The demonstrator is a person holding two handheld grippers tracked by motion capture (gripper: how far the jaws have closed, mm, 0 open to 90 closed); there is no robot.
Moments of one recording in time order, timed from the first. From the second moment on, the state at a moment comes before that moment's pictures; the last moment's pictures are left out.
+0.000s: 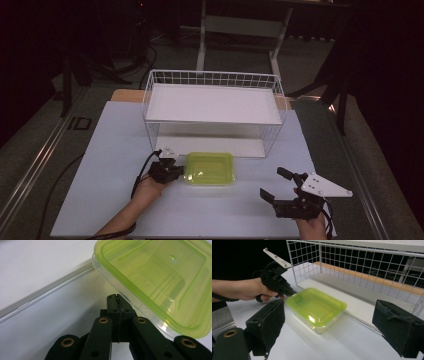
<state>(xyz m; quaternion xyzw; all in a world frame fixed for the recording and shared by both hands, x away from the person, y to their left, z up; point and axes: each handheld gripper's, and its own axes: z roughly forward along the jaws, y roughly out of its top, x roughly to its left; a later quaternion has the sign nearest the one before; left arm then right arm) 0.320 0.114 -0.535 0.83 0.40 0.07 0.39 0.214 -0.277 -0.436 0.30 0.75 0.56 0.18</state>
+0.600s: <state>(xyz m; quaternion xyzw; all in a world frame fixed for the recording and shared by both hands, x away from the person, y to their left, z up) 0.319 0.109 -0.538 0.83 0.40 0.08 0.39 0.213 -0.276 -0.437 0.30 0.75 0.57 0.16</state>
